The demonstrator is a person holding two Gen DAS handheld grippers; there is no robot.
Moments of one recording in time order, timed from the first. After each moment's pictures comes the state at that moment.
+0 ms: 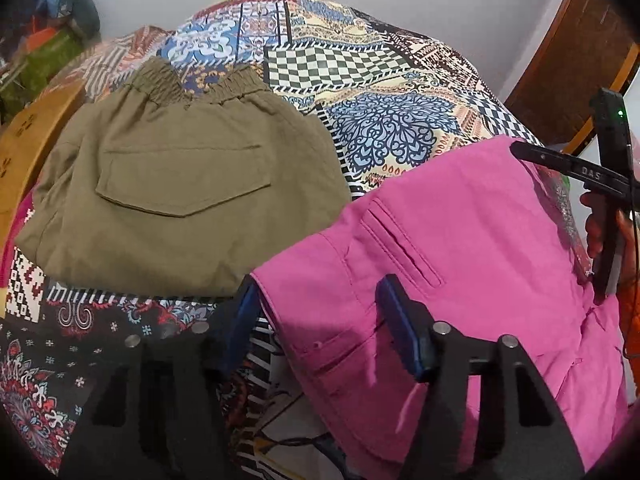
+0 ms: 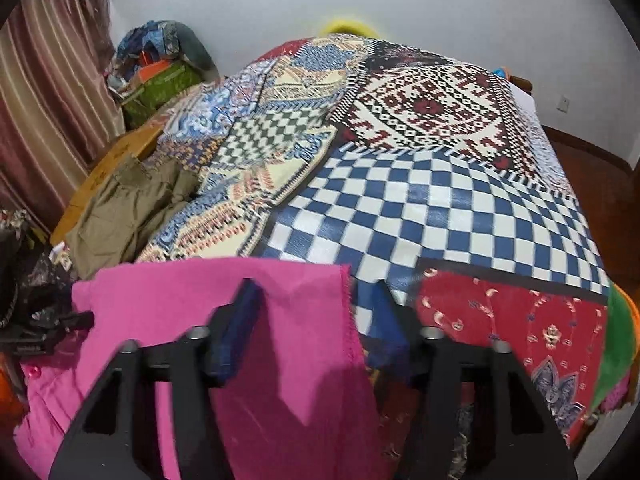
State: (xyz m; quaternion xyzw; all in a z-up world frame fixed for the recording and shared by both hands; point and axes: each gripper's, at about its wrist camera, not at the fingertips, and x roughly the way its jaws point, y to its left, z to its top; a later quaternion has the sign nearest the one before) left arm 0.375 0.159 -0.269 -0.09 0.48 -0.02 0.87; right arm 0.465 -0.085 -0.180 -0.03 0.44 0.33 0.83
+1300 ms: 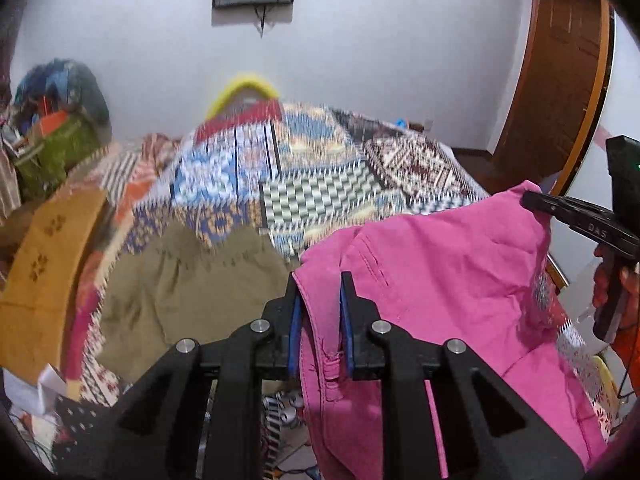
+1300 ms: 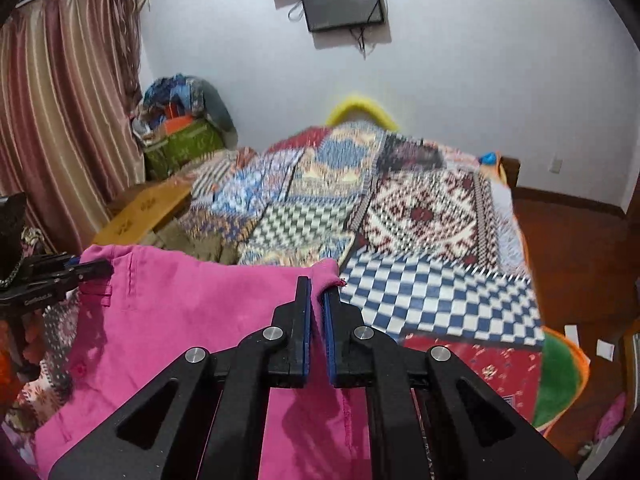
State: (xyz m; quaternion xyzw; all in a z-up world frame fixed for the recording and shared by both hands) left arm 0.389 0.140 -0.140 -0.03 0.36 -0.01 0.93; right arm 0.429 -0.102 -0.079 -0.01 0.32 0.33 0.88
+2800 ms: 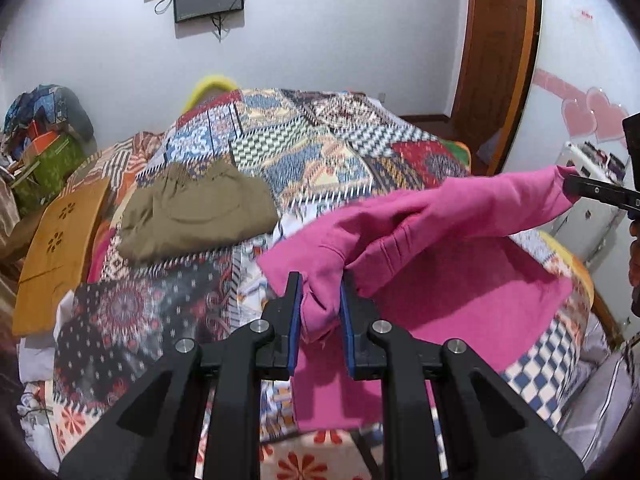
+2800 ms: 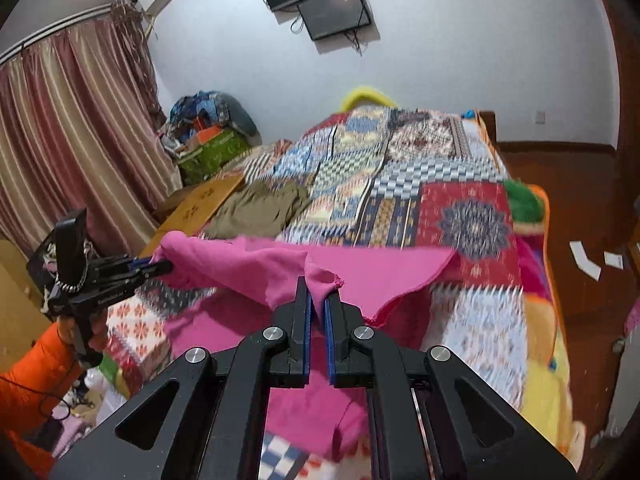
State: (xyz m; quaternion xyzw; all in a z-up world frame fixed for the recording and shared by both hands) left arm 0.170 0.084 -0.151 0.03 0.38 -0.06 0.92; right arm 0.202 -0.190 -0.082 0.06 0.36 0.35 0.86
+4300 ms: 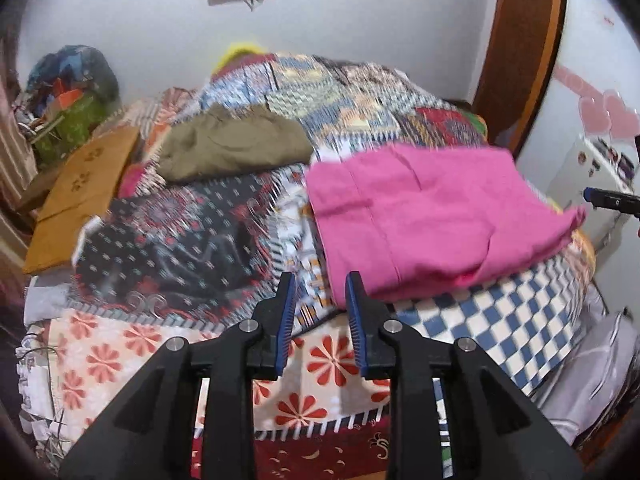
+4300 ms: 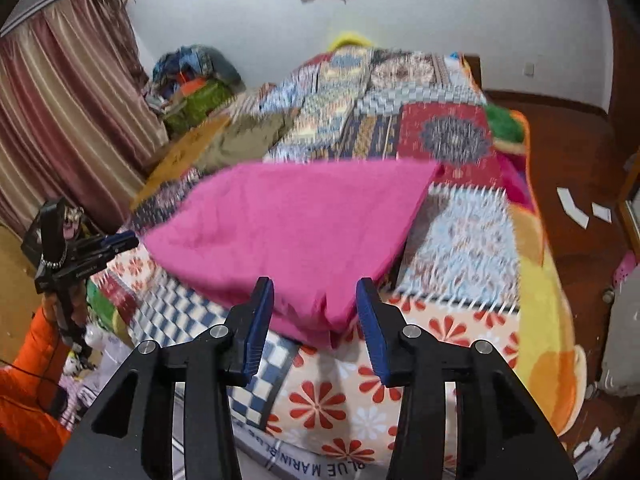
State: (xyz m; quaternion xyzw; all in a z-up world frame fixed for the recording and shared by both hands) left arm 0.097 0.122 -0.162 -0.01 0.41 -0.02 0.91; right arm 0.161 -0.214 -0.089 0.04 0.42 0.33 0.85
